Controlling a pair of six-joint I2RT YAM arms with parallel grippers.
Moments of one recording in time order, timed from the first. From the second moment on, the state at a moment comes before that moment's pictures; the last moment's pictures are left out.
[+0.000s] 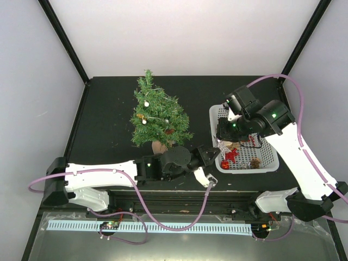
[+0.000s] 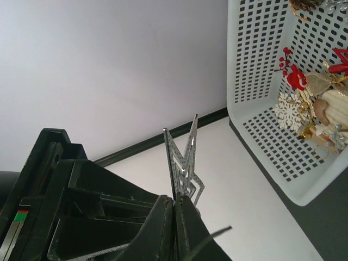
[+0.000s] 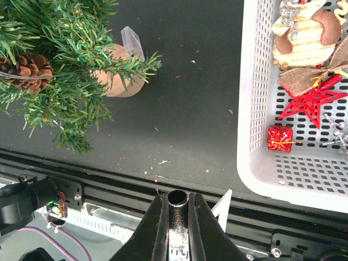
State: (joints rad) left arm -1.36 1.33 1.05 0.05 -0.31 1.79; right arm 0.65 1.31 1.72 -1.51 -0.12 0.67
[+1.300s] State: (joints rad) left arm -1.27 1.52 1.95 -0.76 -0.33 1.14; right arm 0.30 1.22 1.84 -1.51 0.03 0.68
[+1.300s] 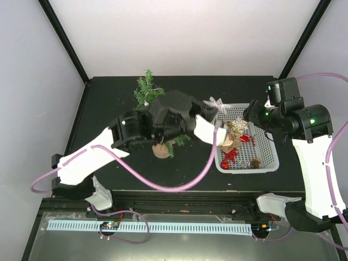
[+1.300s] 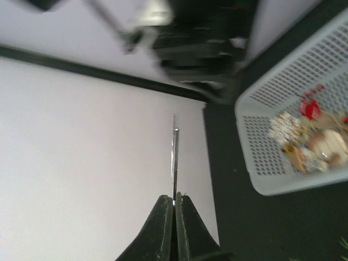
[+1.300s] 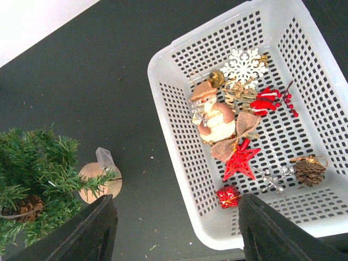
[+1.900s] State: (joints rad) left arm -0.71 1.60 2.50 -1.08 -0.02 0.65; right arm 0.30 1.15 1.56 -1.41 -0.04 0.66
